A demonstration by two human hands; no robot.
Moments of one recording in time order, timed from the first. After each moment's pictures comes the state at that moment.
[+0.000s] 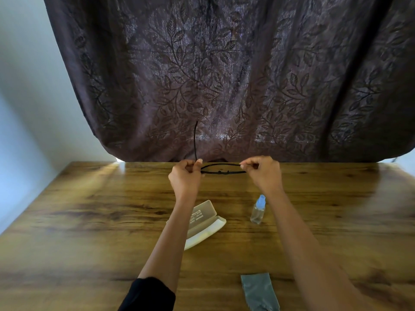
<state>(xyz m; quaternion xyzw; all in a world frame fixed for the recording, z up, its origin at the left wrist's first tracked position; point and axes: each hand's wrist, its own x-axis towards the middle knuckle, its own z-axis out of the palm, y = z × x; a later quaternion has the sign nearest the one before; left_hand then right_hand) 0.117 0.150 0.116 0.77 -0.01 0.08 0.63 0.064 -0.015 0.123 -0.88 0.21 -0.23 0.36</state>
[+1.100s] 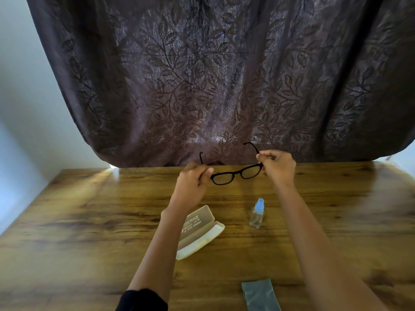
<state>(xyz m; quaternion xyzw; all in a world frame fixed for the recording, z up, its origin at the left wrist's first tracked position) 0.134 0.156 0.098 0.84 -0.34 0.13 0.40 0.070 -0.047 0.133 -0.76 0.33 -0.30 0.48</state>
